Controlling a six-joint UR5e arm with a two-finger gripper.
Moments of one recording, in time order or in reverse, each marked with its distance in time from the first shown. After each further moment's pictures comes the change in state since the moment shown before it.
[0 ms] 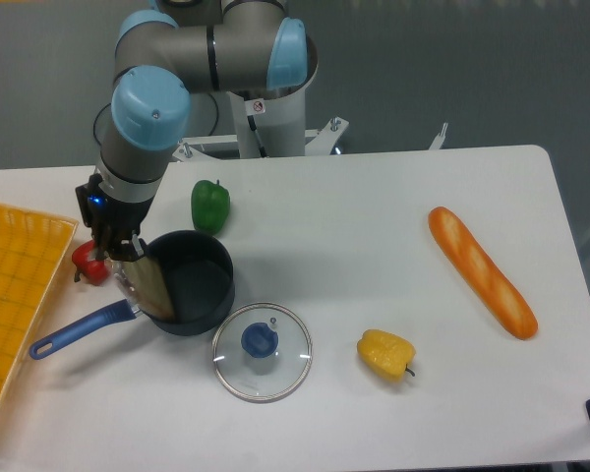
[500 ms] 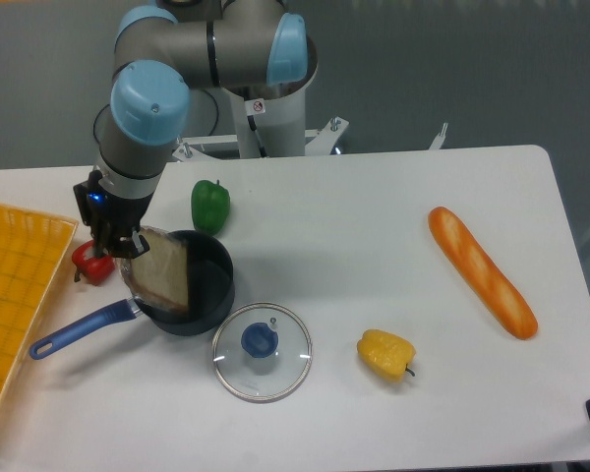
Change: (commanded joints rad) arm 0.002 0.003 0.006 0.002 -0.053 -0.072
